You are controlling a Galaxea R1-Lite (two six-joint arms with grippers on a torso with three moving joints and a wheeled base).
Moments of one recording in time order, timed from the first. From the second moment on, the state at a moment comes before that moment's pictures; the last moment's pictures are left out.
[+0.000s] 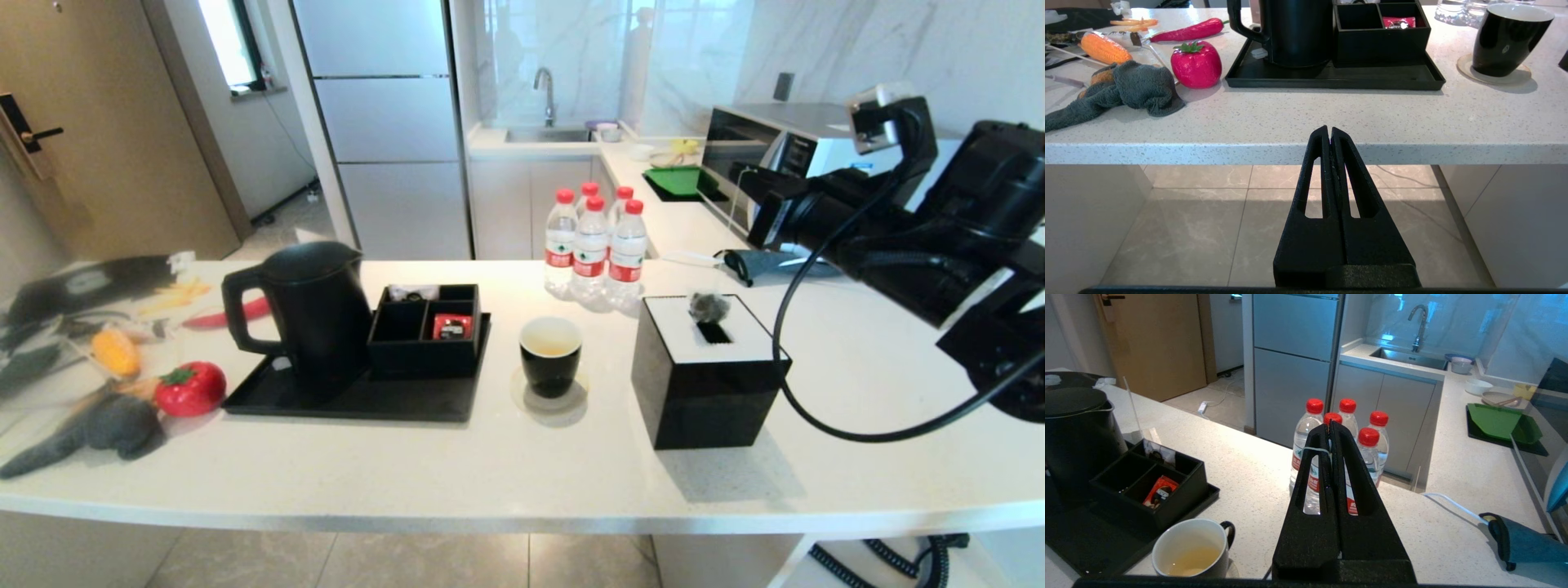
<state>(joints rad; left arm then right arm) 0.00 0.00 0.00 0.00 0.01 0.00 0.31 1.71 -0.96 -1.00 0.14 -0.06</state>
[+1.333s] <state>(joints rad) 0.00 0.00 0.00 0.00 0.01 0.00 0.23 1.71 -0.90 -1.00 0.14 -0.06</state>
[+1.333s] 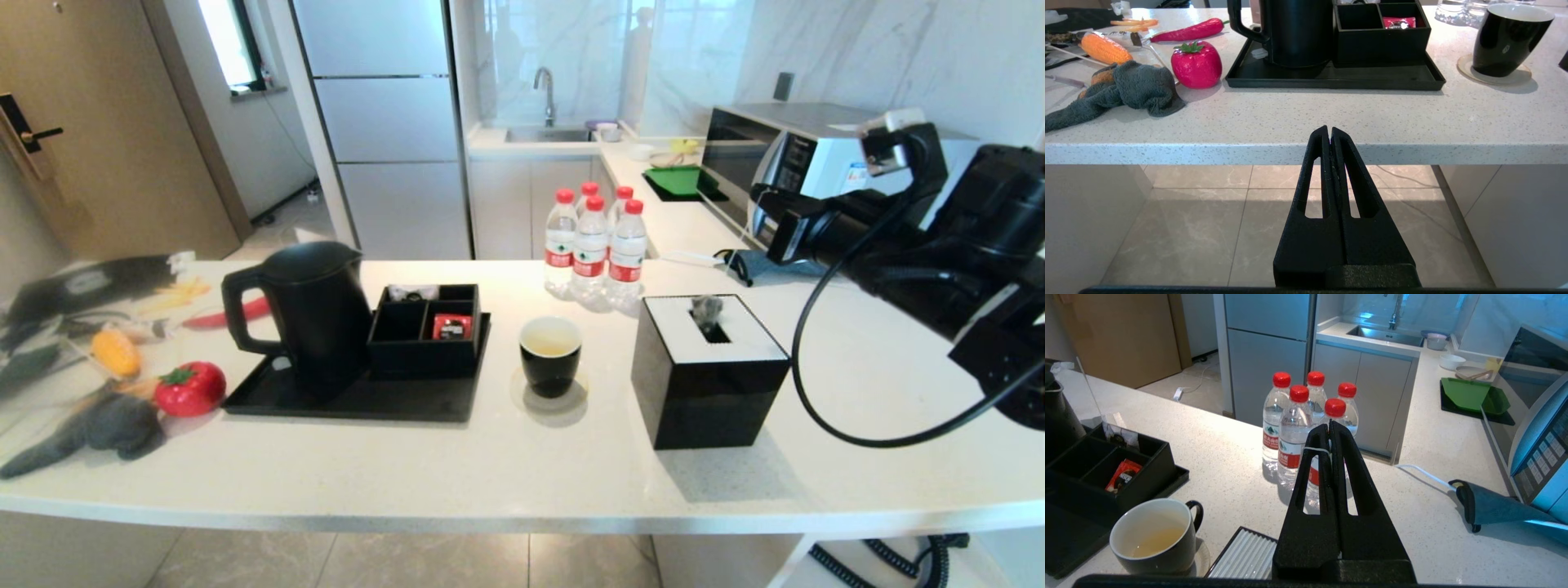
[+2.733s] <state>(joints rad) 0.00 0.00 0.00 0.00 0.01 0.00 0.24 1.76 -1.04 -0.91 0.22 -0.13</state>
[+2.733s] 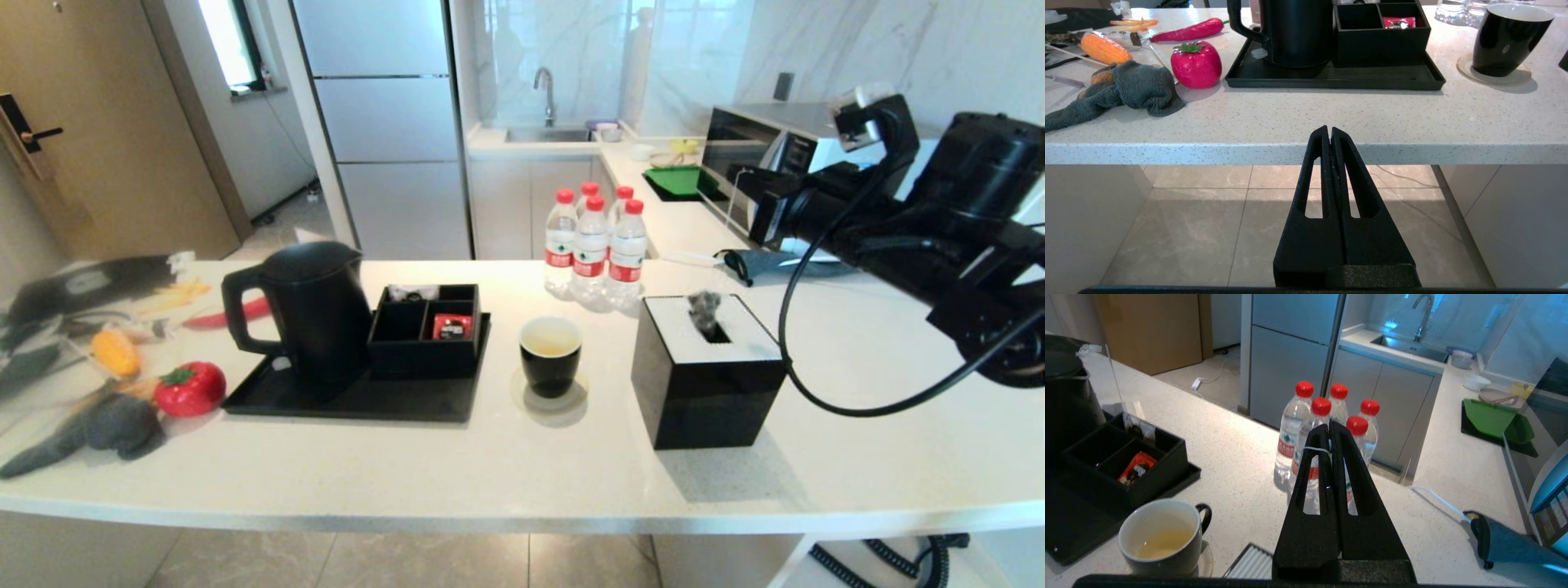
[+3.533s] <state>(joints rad) 0.00 0.00 0.00 0.00 0.01 0.00 0.24 1.66 -0.84 -0.91 0.22 -0.13</state>
